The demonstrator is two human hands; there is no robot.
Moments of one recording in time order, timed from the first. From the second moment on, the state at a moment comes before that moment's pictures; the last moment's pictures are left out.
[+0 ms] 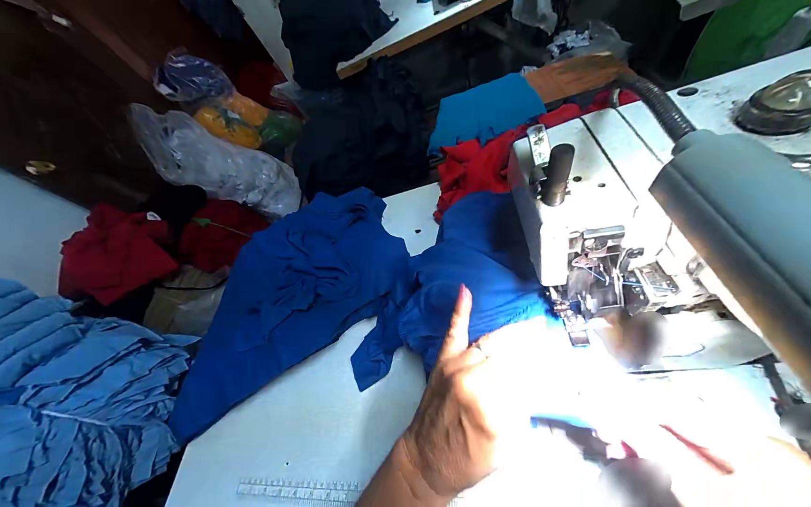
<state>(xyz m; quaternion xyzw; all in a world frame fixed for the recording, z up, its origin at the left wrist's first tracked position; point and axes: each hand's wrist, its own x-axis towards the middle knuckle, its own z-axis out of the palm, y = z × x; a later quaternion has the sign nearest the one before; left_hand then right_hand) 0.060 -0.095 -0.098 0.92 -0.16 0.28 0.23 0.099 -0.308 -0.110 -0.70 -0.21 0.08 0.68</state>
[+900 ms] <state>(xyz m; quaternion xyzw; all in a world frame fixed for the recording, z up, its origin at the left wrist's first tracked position) -0.031 -0.134 -0.132 0.92 -0.12 0.08 0.37 0.084 -0.352 -0.161 -0.82 -0.28 -0.05 0.49</state>
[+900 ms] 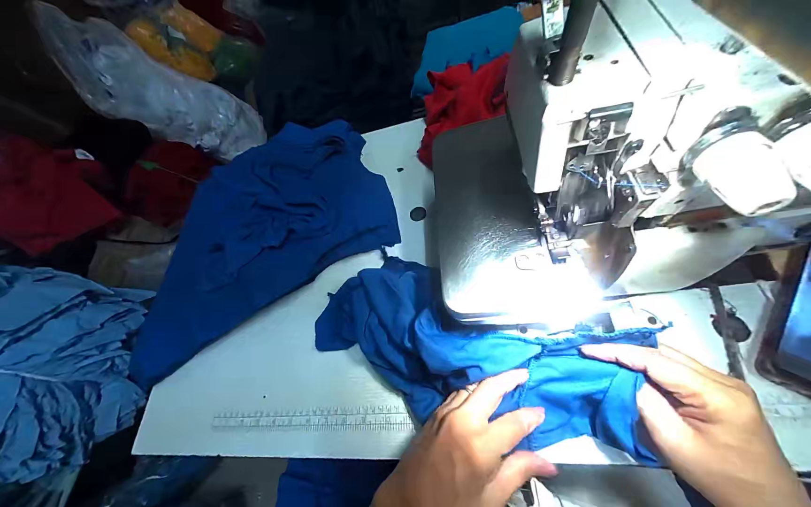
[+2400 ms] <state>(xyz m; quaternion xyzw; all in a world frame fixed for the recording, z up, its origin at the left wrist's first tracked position) 0.005 -0.174 -0.116 0.89 -0.05 0.19 0.42 0.045 -0.328 -0.139 -0.62 -0.12 0.10 0.77</state>
